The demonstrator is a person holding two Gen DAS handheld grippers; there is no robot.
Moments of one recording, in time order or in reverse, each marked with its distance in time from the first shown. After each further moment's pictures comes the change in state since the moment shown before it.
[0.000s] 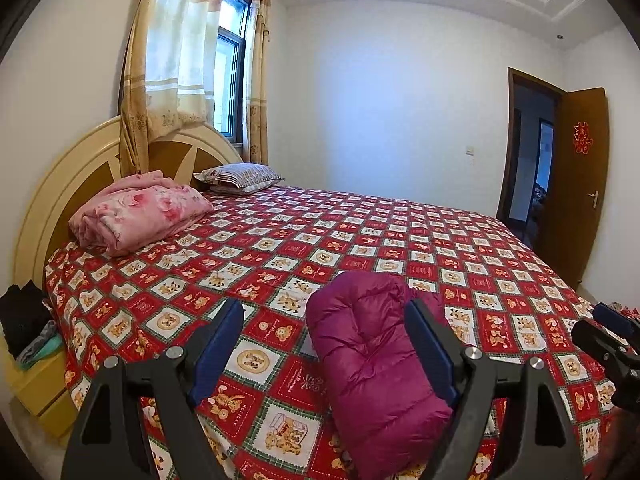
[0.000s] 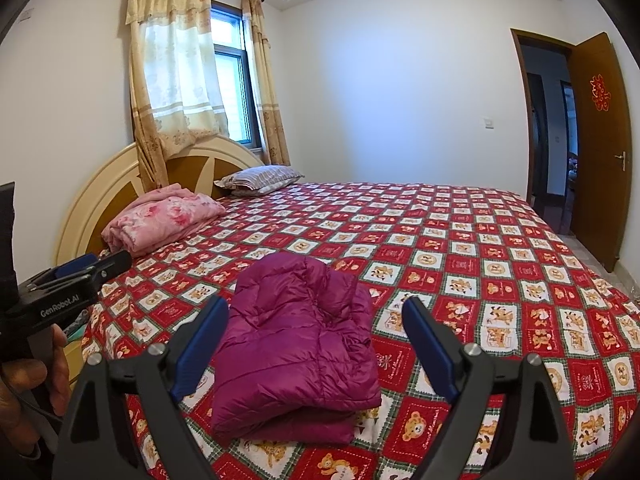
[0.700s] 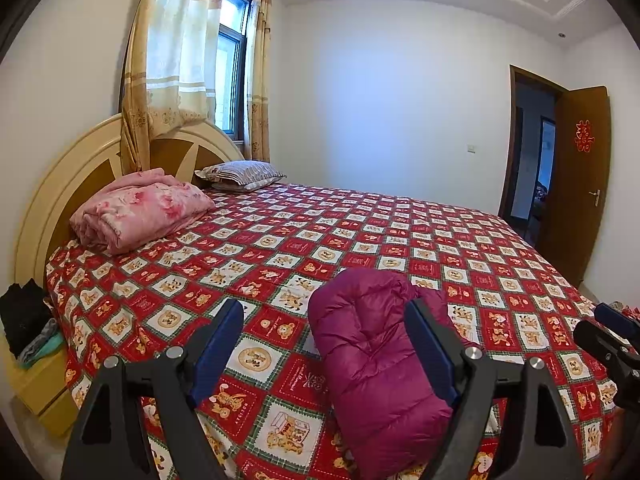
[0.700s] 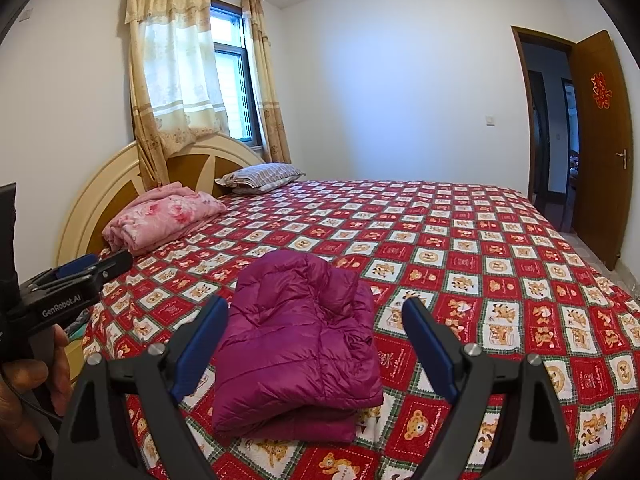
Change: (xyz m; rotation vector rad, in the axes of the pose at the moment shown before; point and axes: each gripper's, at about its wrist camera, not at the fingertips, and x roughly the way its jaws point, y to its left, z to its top) left arm 0.001 0.002 -0.001 0.001 0.004 -0.002; right arm 0.001 0.001 -0.002 -0.004 0.007 0.005
